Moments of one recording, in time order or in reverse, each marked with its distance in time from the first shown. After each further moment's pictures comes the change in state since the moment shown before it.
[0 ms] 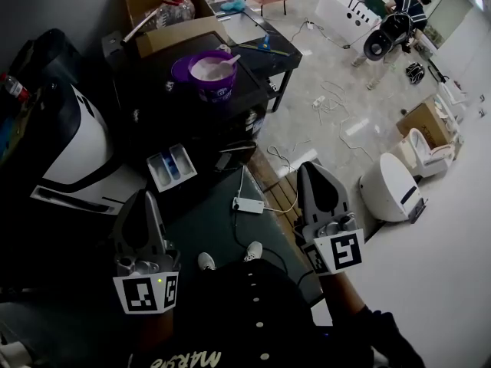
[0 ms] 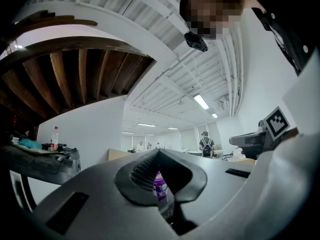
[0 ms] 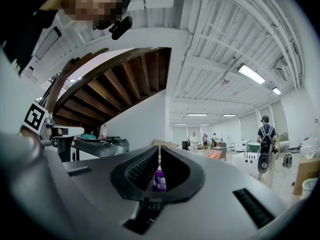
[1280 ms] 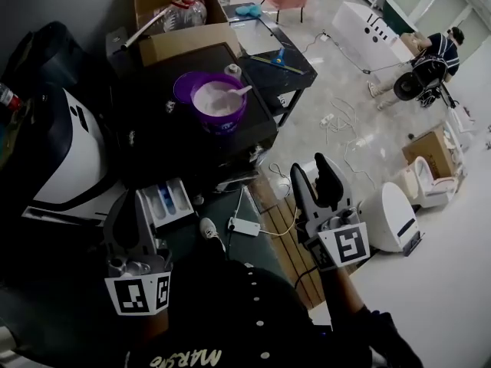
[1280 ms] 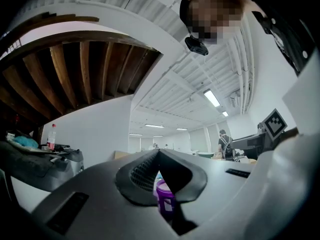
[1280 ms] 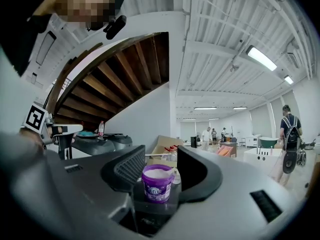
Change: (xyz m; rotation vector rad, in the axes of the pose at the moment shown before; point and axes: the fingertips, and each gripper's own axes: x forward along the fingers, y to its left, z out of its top) left arm 0.127 0.042 -0.027 0.005 -0.011 0.098; right arm 0.153 -0.070 -0.025 0.014 0.051 0.094
